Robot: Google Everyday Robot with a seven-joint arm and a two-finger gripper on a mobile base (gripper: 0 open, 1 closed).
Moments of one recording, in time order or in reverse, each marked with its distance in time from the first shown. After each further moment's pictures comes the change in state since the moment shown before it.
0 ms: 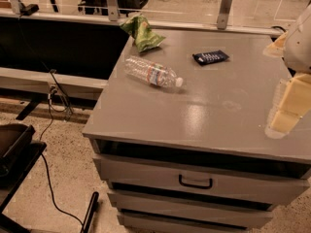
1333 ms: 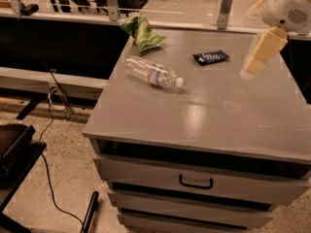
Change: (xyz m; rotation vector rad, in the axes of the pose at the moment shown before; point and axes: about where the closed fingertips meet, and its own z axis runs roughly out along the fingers) arm -0.028 -0.133 0.020 0.097 -0.186 -0.014
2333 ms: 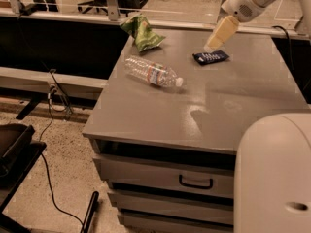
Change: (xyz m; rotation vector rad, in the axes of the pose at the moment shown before) arm -0.034 -0.132 0.105 0.057 -0.162 0.135
